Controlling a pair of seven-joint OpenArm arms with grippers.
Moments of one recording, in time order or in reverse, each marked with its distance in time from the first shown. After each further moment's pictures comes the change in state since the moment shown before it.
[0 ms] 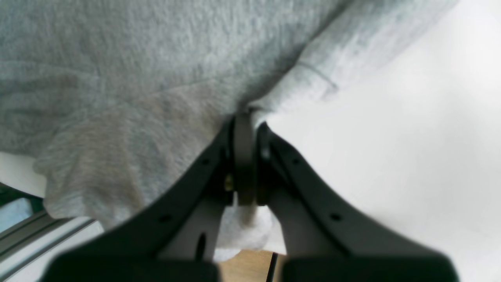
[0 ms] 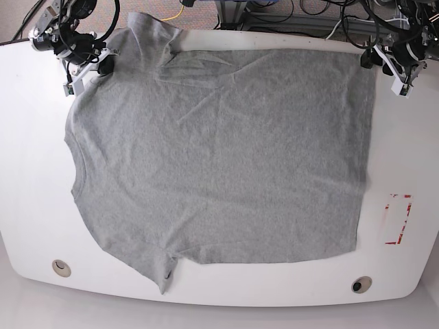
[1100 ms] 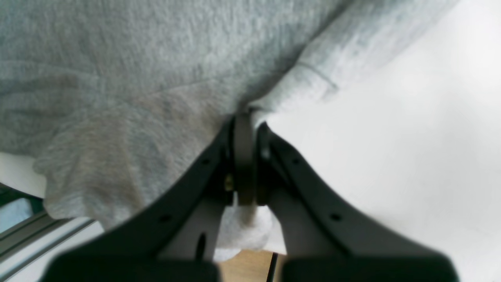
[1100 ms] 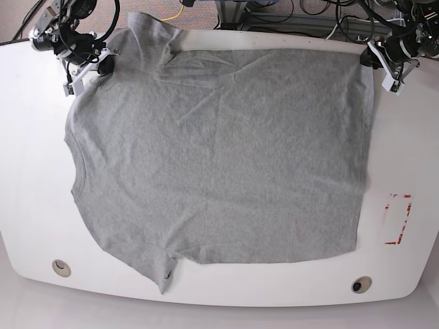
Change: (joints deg) left arm 2.1 -0.4 3.8 1.7 -0.2 0.0 -0.5; right arm 0.0 0.0 0.0 0.0 0.0 0.0 0.0
